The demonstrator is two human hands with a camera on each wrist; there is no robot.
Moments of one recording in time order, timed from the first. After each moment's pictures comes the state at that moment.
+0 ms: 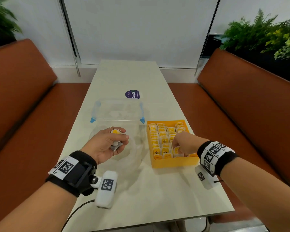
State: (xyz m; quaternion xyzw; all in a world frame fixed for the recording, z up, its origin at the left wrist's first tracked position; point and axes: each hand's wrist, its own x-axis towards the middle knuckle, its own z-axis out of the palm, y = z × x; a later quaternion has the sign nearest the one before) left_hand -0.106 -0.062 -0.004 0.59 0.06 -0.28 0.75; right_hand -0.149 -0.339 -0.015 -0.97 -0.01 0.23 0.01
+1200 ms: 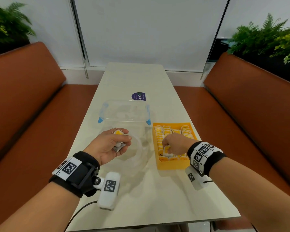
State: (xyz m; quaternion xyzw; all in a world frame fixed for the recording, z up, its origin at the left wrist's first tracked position) left_hand -0.111 -0.050 -0.001 0.59 0.06 -0.26 0.76; right_hand -0.124 -0.303 -0.028 -0.98 -0.07 0.21 0.02
